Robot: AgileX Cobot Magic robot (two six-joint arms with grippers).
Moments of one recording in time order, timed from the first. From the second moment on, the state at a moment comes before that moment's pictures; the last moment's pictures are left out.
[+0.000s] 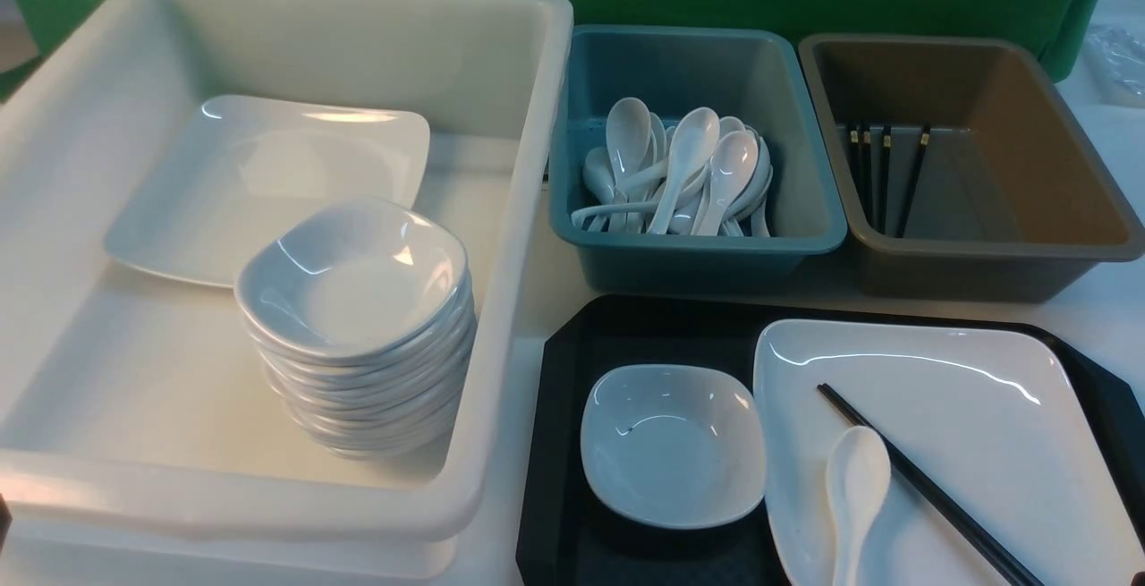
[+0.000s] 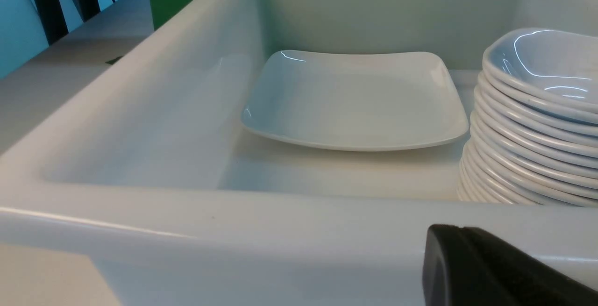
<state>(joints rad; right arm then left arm) 0.07 0.00 0.01 0.26 0.26 -0.27 0.05 0.00 0.01 -0.06 0.22 0.09</state>
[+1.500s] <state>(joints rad) 0.07 0.00 0.01 0.35 -0.04 0.09 -0.37 0.91 -0.79 -0.50 0.59 0.39</state>
